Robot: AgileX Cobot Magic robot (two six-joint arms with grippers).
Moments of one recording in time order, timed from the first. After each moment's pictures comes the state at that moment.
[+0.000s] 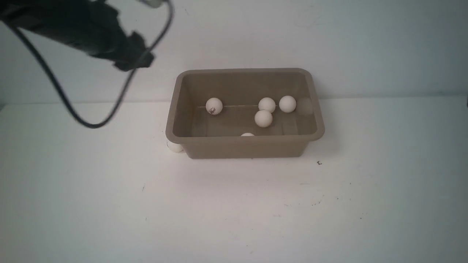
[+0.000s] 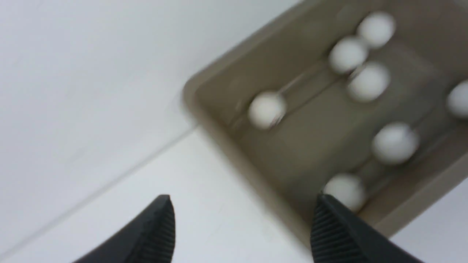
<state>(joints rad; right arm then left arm) 0.30 0.87 -0.74 1.77 -0.15 -2.03 -0.02 1.71 -1.56 -0.42 0.79 0.76</state>
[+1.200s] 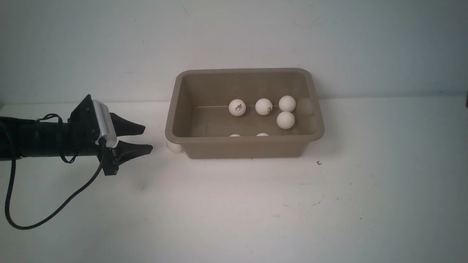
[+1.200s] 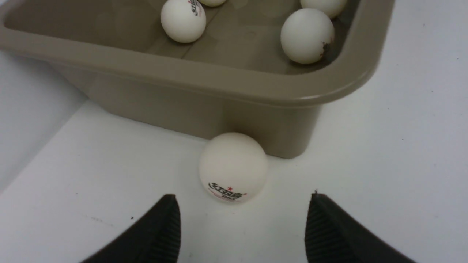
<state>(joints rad) 0.30 0.87 -0.74 1.77 -0.13 -2.03 0.26 2.15 -1.24 -1.46 1.05 2.49</state>
